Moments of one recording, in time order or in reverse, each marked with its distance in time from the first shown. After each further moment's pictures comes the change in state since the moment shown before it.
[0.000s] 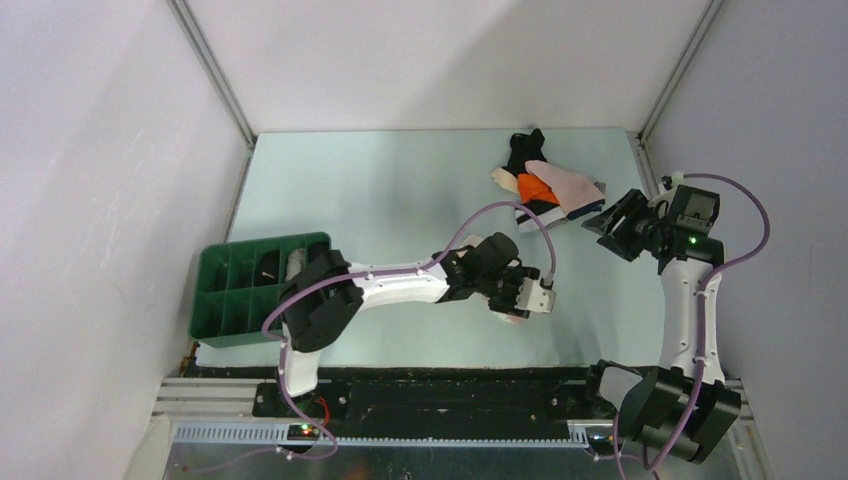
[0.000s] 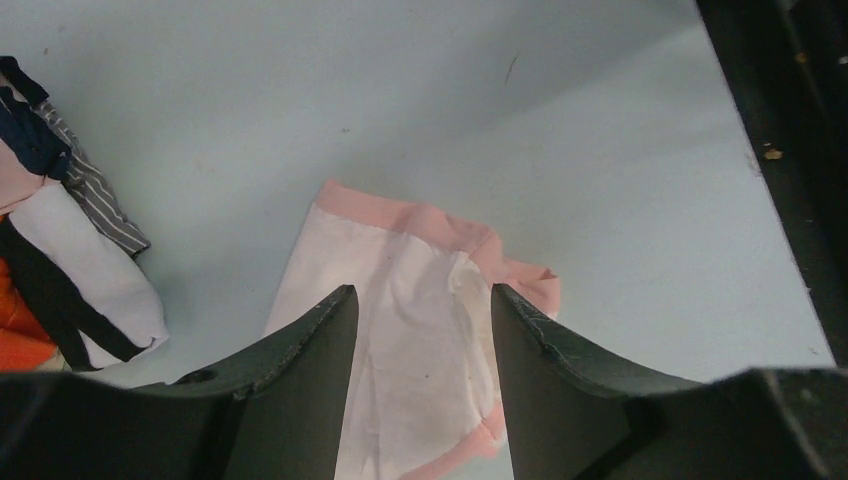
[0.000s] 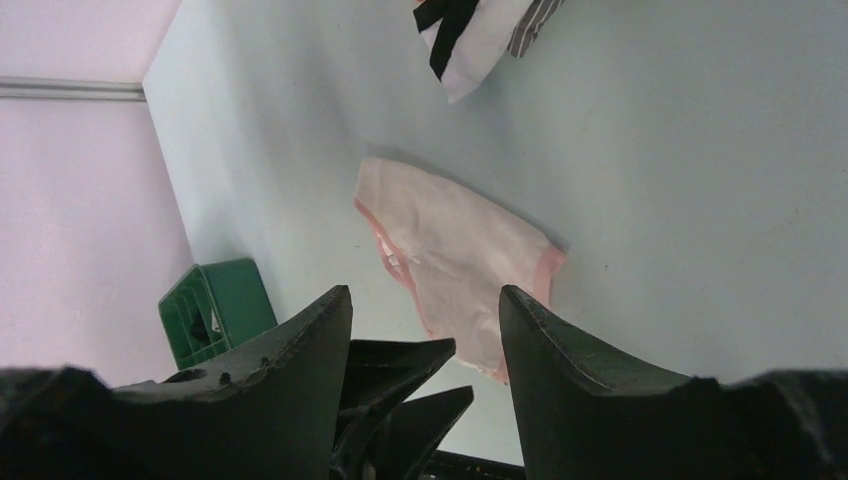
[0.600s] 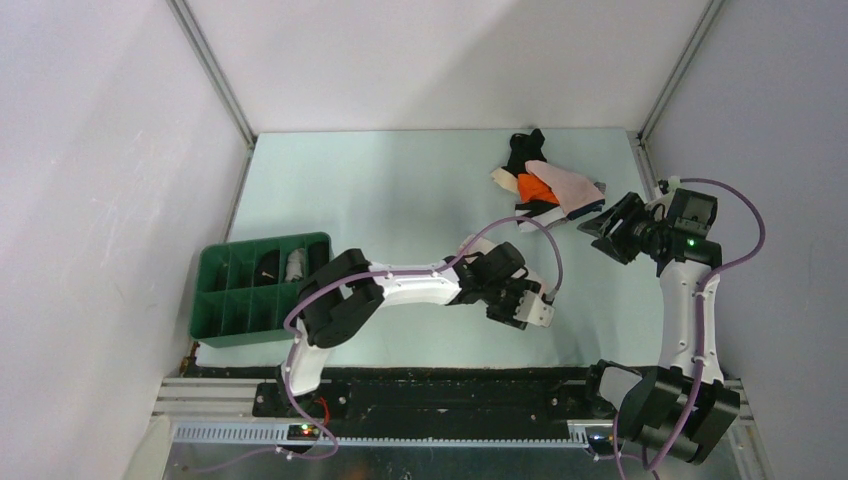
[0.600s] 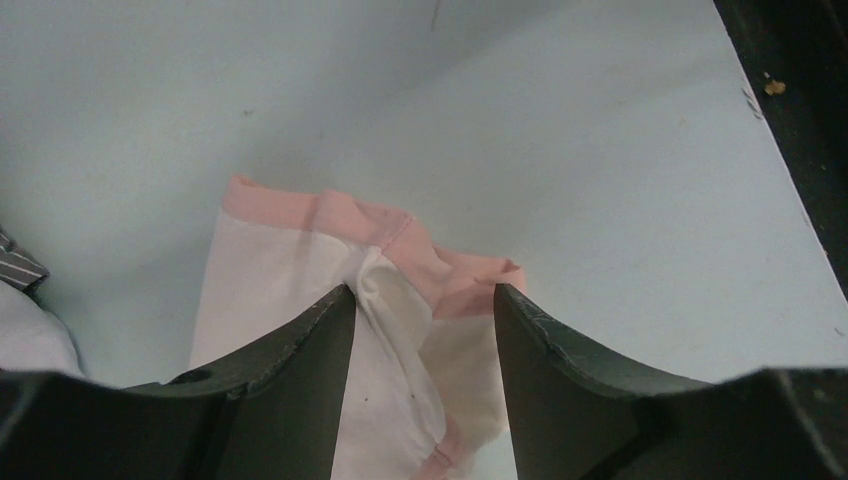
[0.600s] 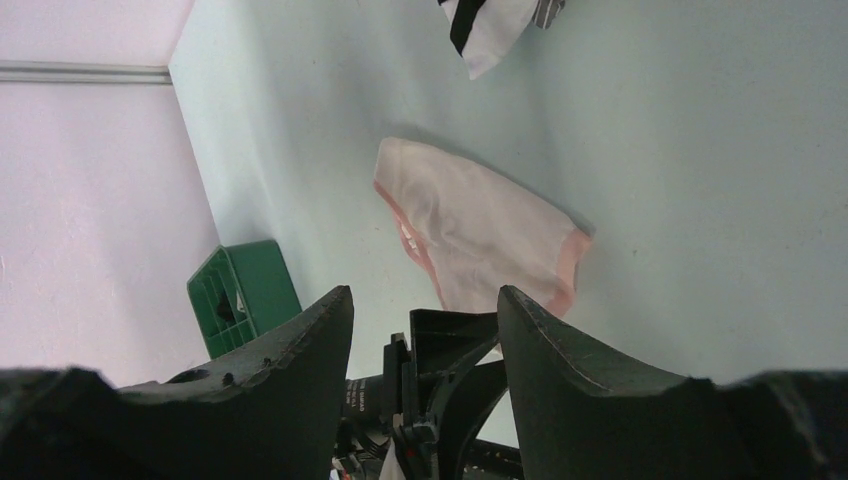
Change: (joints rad) left arm -0.019 0.102 0.034 -0.077 -0.010 0.100; right arm -0.006 -0.005 -0.032 0.006 -0.066 0.031
